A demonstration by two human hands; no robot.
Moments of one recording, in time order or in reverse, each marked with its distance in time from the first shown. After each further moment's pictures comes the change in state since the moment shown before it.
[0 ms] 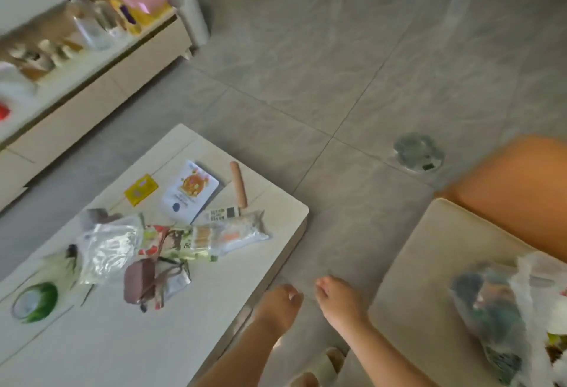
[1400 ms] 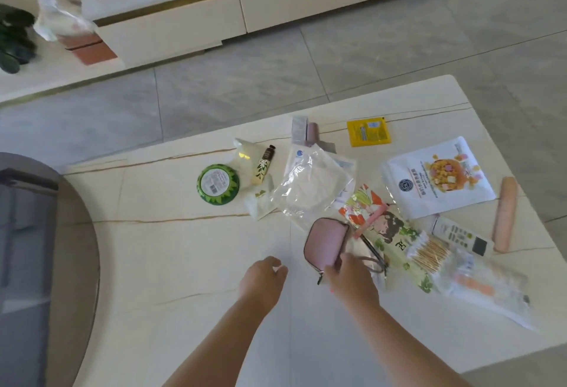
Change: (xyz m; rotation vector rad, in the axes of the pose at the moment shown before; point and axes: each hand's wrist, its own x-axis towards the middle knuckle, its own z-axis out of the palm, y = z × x) left_hand 0.041 -0.510 -0.160 -0.633 0.315 -0.513; right_hand 0.094 -0.383 0.374 -0.341 -0.264 -0.239
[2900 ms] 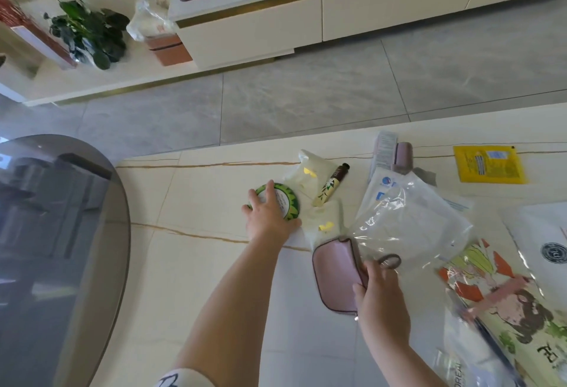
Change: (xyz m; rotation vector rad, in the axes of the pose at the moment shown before) left_hand 0.201 -0.034 -0.094 0.027 0.425 -0.113; right_hand 0.096 -0.071 0.091 -0.091 0.152 -0.241
